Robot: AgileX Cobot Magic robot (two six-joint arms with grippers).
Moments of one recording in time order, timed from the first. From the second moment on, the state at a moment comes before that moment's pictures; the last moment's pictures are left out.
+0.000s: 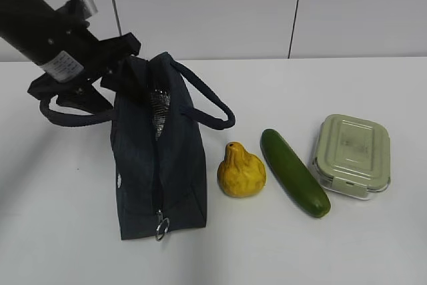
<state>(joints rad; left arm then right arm) -0.26 1.75 -1.36 -0.50 0.97 0.03 -0.02 -0.02 -0.51 -0.11 1.14 0.07</state>
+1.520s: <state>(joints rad) -0.26 1.76 -1.37 -0.46 0.93 0.06 -0.02 0.21 -0.51 0.03 1.13 0.06</state>
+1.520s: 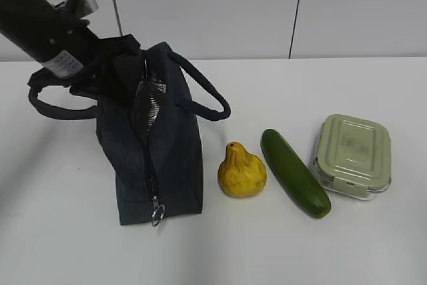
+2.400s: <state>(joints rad) -0.26 1.76 -1.37 -0.43 0.94 0.06 -0.08 1.09 -0.57 0.69 0.70 -0.54</state>
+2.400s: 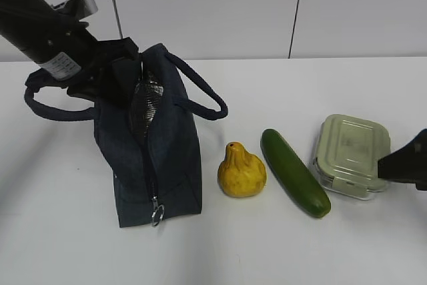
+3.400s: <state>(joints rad) -0.26 1.76 -1.37 -0.43 0.95 0.06 -0.41 1.75 -0.87 1.02 0.88 -0.93</state>
